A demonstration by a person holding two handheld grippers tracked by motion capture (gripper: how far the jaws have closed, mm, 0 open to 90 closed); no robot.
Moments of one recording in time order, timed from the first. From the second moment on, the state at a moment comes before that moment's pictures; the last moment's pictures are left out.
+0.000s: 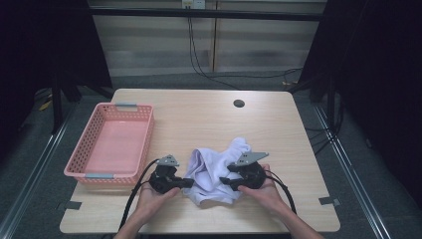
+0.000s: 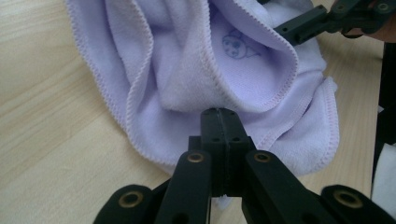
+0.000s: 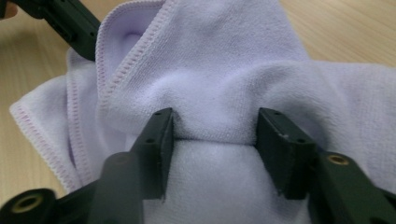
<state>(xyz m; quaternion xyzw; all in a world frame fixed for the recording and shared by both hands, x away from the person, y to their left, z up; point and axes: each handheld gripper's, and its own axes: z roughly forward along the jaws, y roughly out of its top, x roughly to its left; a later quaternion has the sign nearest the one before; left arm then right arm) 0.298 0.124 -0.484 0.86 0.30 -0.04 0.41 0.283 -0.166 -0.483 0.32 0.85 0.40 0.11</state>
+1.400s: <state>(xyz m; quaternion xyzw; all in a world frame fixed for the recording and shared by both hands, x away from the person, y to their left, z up) 0.300 0.151 -0.473 0.82 0.34 -0.02 0.47 0.280 -0.125 -0.494 0.29 0.87 0.40 0.05</state>
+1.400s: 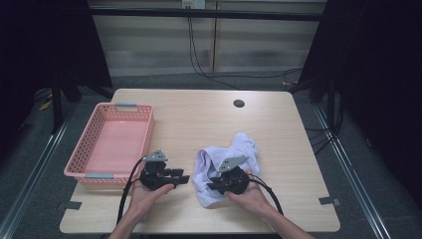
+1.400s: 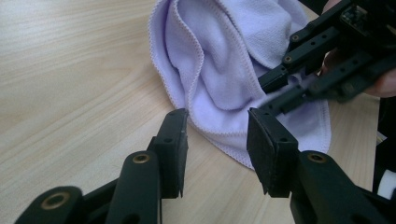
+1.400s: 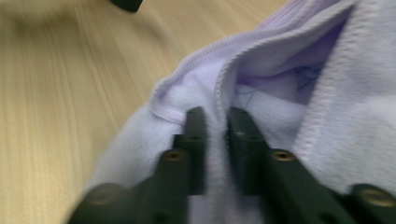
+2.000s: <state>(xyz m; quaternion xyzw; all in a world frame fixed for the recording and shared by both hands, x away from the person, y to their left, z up) 0.311 0.069 -0.488 0.85 0.31 -0.04 0.43 0.297 -0.213 -0.425 0.36 0.78 0.49 0.12</state>
